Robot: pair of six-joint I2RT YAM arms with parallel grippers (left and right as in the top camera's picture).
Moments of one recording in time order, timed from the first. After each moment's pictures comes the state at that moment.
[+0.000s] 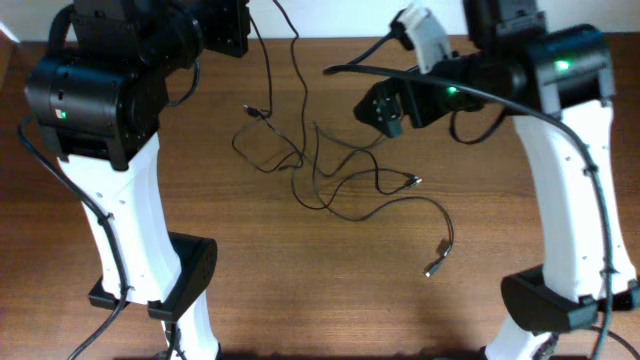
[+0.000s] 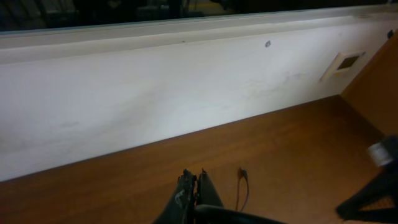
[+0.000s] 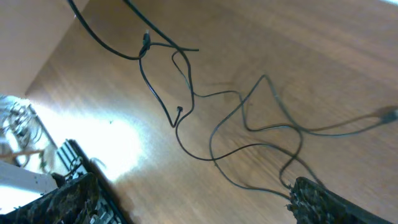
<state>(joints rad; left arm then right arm) -0.21 2.06 3.13 -1.46 0.21 -0.03 0.32 1.90 2.45 -1.55 -0.53 -0.11</state>
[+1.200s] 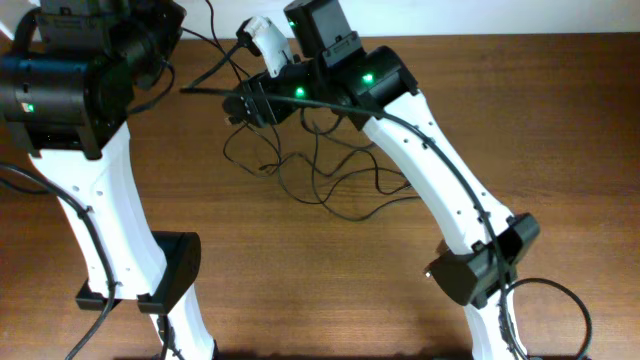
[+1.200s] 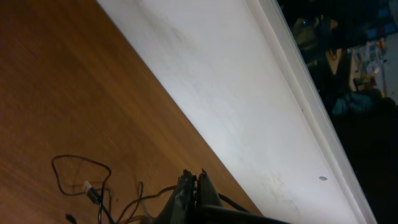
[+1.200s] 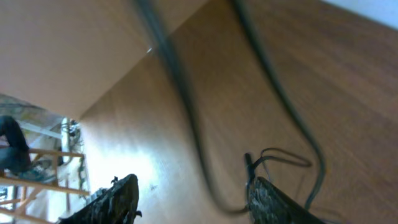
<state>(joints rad) -0.08 2.06 3.11 -1.65 -0.05 -1.01 0.64 2.18 2.44 -0.93 -0.60 0.14</state>
